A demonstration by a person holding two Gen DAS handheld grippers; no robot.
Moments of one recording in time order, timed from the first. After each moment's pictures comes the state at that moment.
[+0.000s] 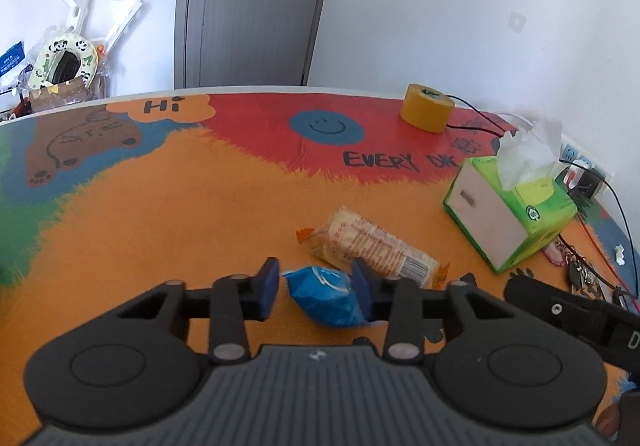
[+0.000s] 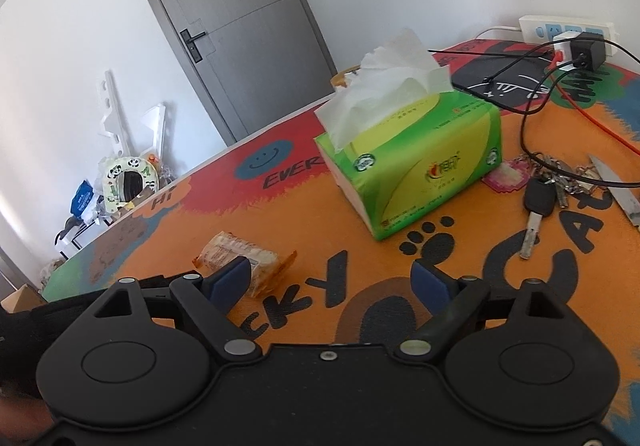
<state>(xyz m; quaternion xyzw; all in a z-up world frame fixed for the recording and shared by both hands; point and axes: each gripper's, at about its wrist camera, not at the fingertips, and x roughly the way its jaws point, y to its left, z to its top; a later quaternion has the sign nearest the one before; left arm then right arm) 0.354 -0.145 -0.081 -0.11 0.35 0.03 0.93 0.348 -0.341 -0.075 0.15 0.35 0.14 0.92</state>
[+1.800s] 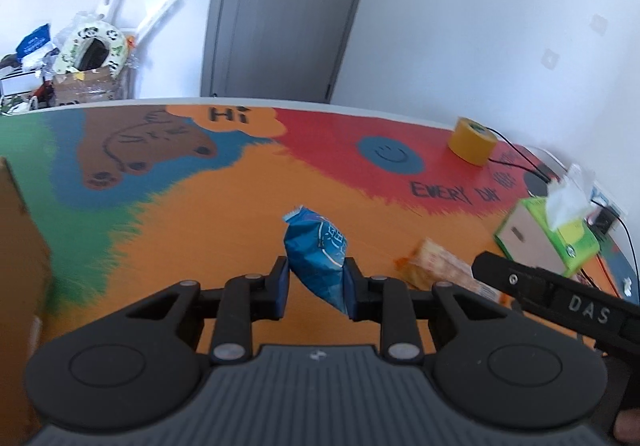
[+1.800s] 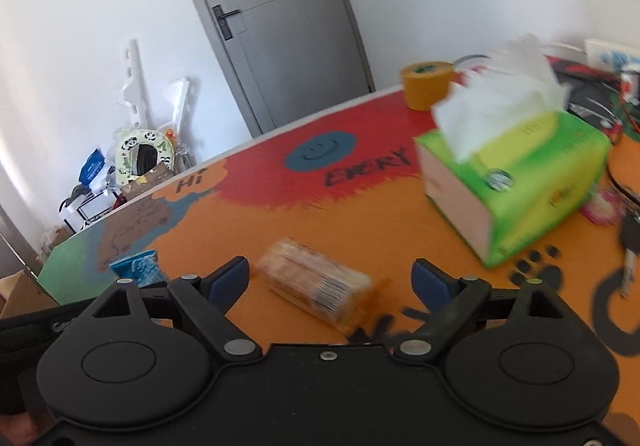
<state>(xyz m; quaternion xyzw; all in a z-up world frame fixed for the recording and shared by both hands) 0.341 -0.068 -0.067 -0.14 0.34 0.07 0.93 0.375 -0.257 -0.071 0.09 0.34 0.18 0.92</state>
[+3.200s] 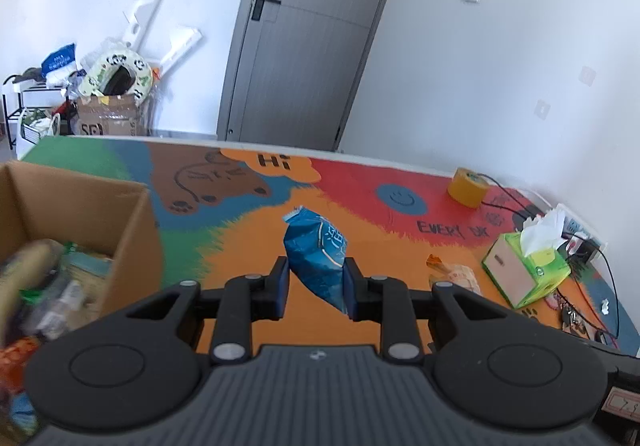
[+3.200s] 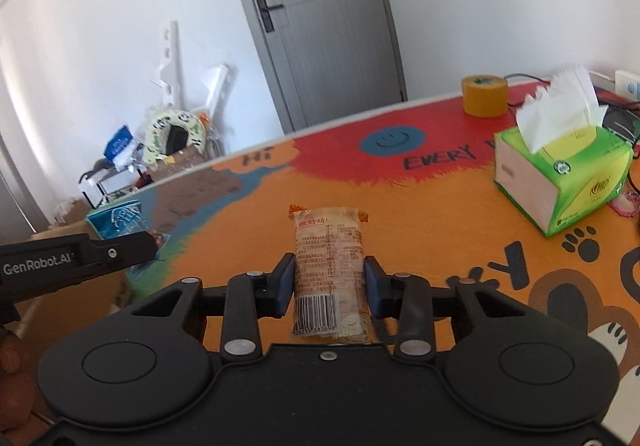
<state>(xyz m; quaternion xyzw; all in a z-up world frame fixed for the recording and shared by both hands) 0.255 -0.034 -0.019 -0.15 0.27 0.08 0.95 0.301 -0.207 -0.041 0.06 0.32 0.21 0.92</state>
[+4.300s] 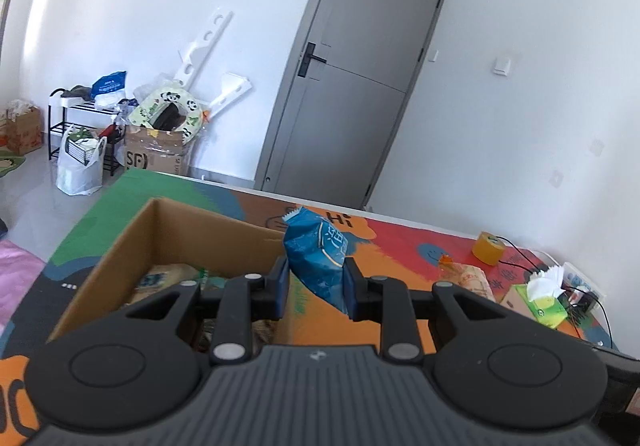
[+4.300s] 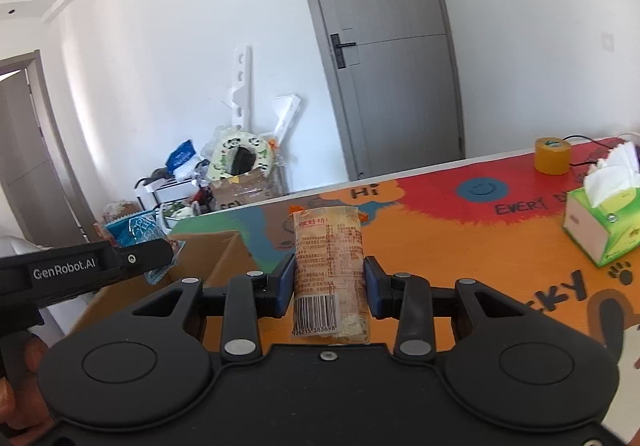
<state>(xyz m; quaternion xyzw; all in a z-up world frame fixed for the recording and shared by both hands) 0.147 0.034 0.020 -0.18 0.20 0.13 0.95 0.224 -0.147 0.010 0.05 0.26 0.28 0.92</state>
